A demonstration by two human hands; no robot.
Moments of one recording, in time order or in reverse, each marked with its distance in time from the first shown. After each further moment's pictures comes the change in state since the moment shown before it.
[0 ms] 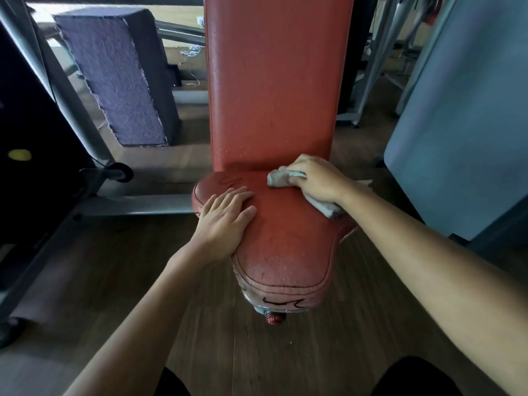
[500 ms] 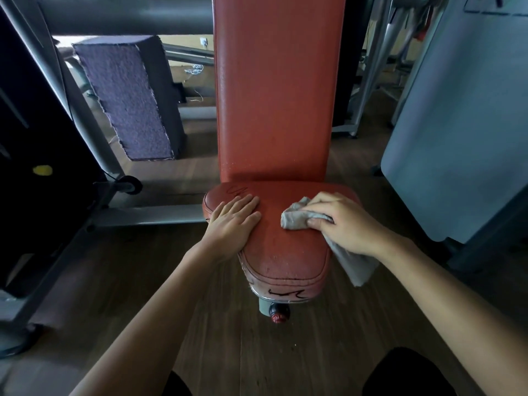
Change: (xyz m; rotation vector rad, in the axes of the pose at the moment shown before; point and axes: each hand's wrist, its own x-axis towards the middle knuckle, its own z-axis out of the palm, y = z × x) left_hand -0.003 0.008 -0.010 0.103 -0.115 -0.024; right_hand -0.115 -0.040 -0.016 0.110 0.054 -0.025
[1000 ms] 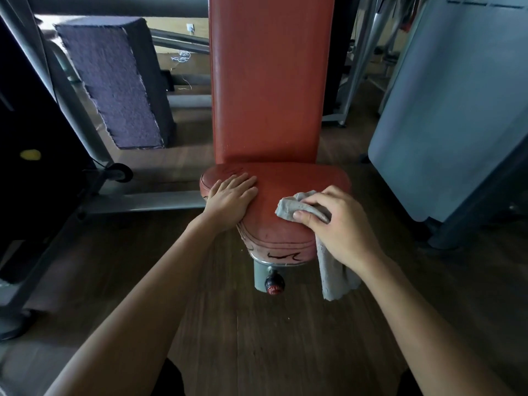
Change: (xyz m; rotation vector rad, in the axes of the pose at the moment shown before) left_hand 0.001 0.000 0.004 -0.007 0.044 0.018; right_hand -0.061 -0.053 0.030 0.072 0.400 0.146
